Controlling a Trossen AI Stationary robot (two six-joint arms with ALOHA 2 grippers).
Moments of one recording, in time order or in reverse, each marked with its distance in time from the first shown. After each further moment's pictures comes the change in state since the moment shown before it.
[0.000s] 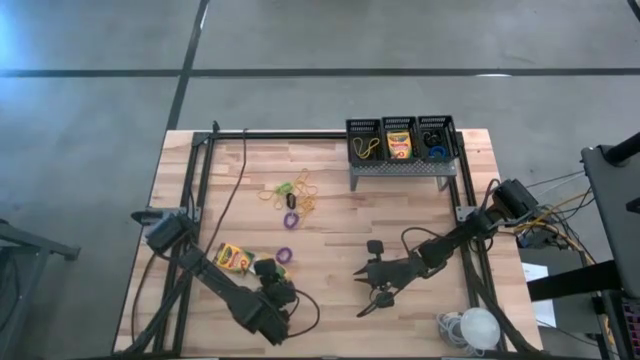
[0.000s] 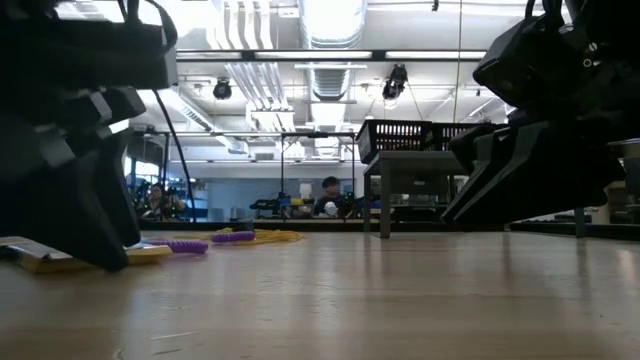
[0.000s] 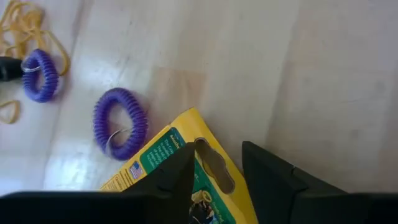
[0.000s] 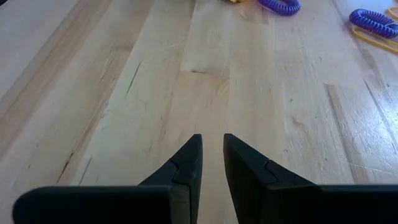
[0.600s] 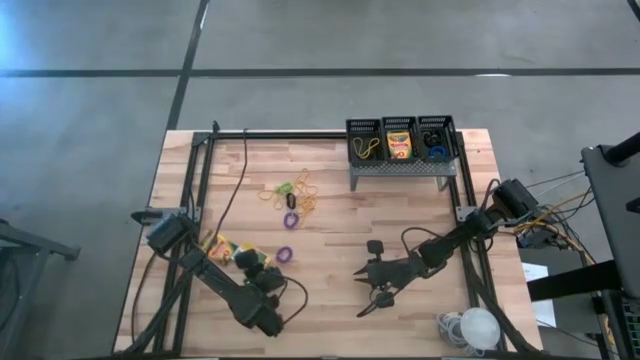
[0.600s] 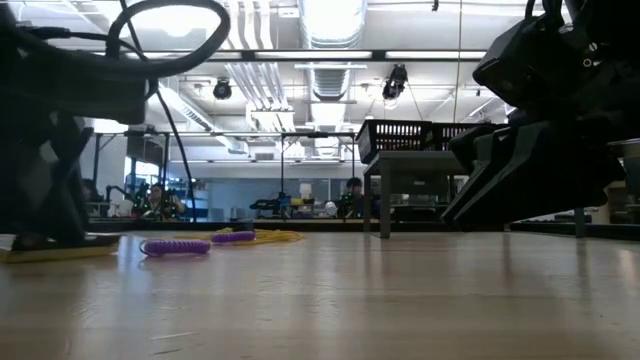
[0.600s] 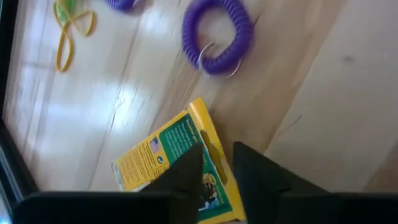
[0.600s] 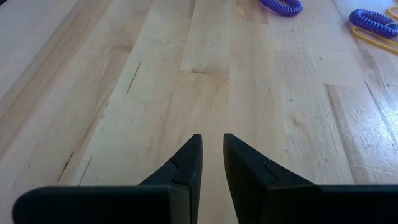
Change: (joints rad) left arm 0.002 0.002 -0.003 -0.317 0.076 -0.276; right arm 0.000 0.000 0.000 0.000 0.000 0.000
